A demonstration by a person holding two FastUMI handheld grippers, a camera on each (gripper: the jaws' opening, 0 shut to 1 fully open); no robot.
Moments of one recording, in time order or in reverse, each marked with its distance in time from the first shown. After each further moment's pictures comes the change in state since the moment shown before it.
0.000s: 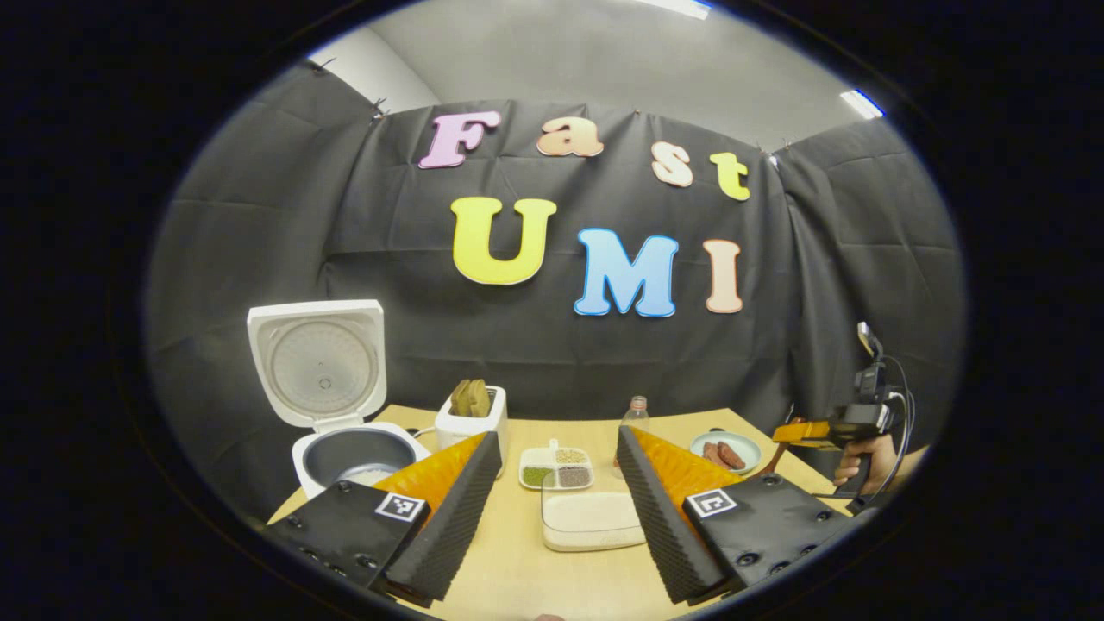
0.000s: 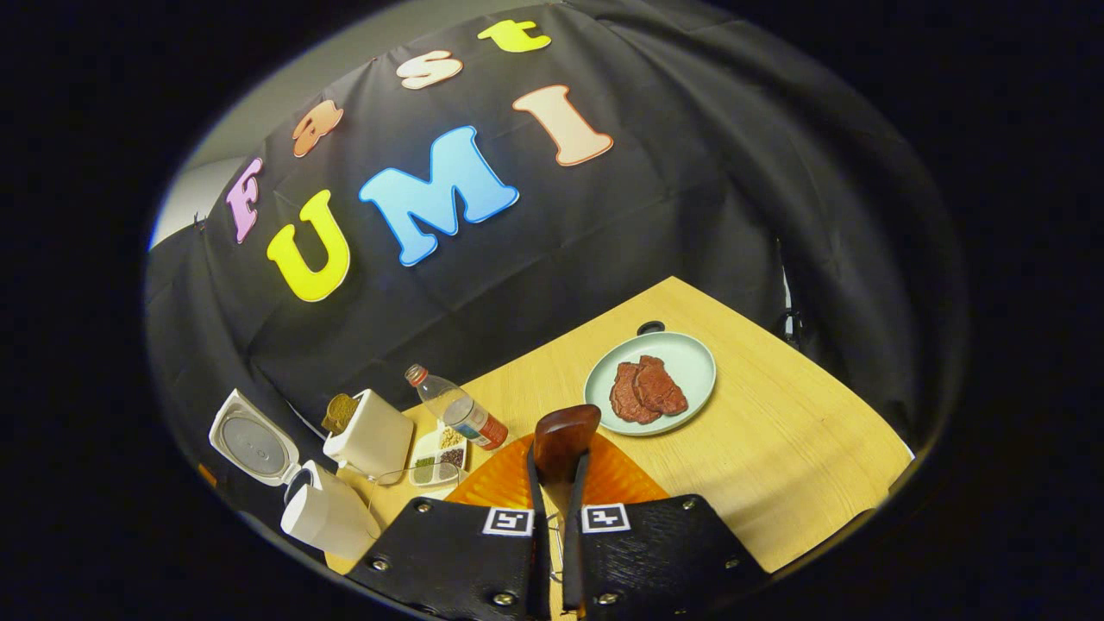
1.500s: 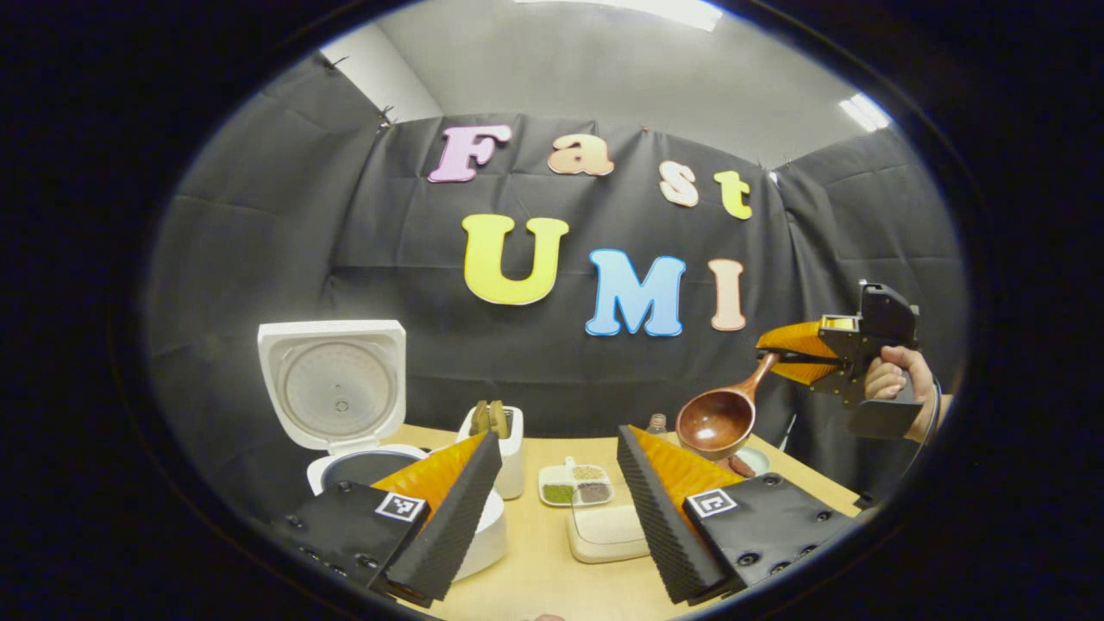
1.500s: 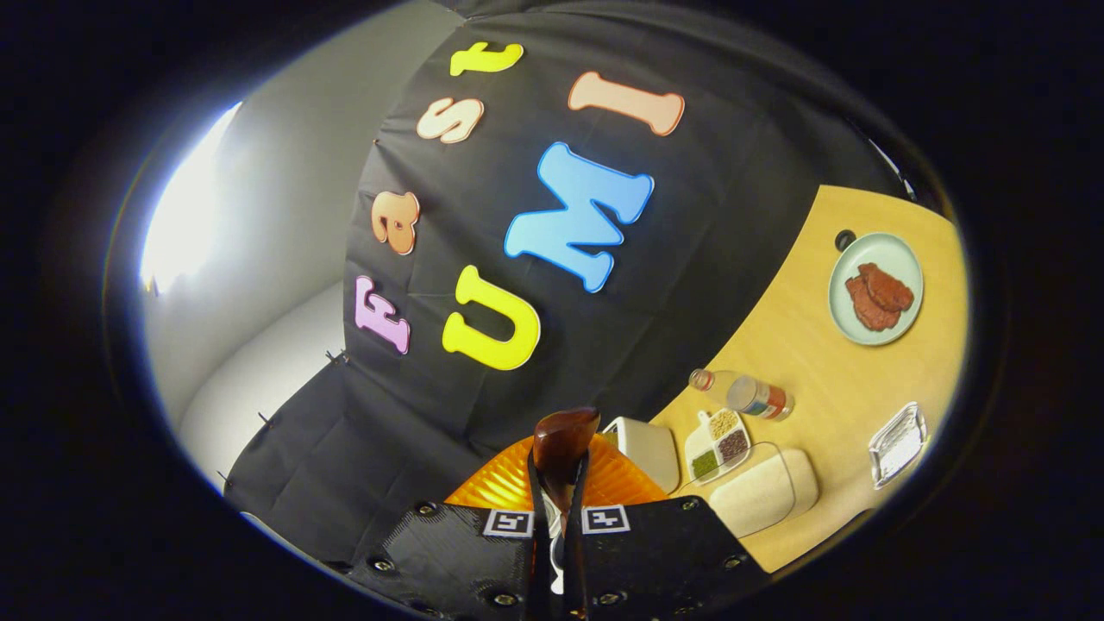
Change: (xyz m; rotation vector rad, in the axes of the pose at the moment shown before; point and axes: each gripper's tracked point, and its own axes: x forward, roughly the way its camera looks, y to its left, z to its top) left arm 0.002 0.043 0.023 0.002 -0.067 -0.046; right arm -0.075 0.199 0.094 0.457 -0.019 0.537
